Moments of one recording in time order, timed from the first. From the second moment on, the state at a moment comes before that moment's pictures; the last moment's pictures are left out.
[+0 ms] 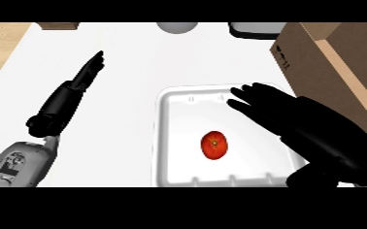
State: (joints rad) left arm -0.26 0.48 -0.24 -1.49 0.12 0.02 -0.11; right arm -0.46 -0.83 0.54 -2.03 0.28 0.32 0.26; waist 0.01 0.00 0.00
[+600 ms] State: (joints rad) left arm -0.25 0.46 -0.20 -1.49 0.09 -0.01 -0.10; right arm -0.57 -0.53 0.76 -2.12 0.35 0.59 0.82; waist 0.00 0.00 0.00
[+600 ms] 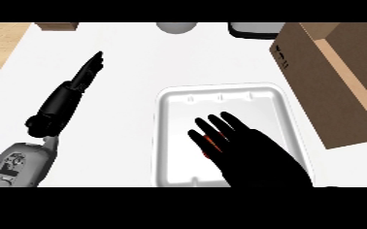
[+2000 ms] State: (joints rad) left arm -0.23 0.35 -0.10 -1.50 -0.03 -0.11 -0.09; right arm -0.44 -0.26 0.79 -1.81 0.84 0.64 0.68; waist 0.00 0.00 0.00
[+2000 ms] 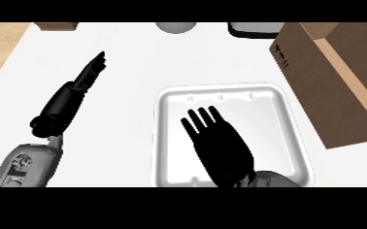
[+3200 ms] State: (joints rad) left arm -0.22 0.28 -0.01 -1.53 -0.11 -0.19 -0.08; right arm -0.34 -0.18 0.70 -1.54 1.10 0.53 0.37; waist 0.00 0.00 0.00
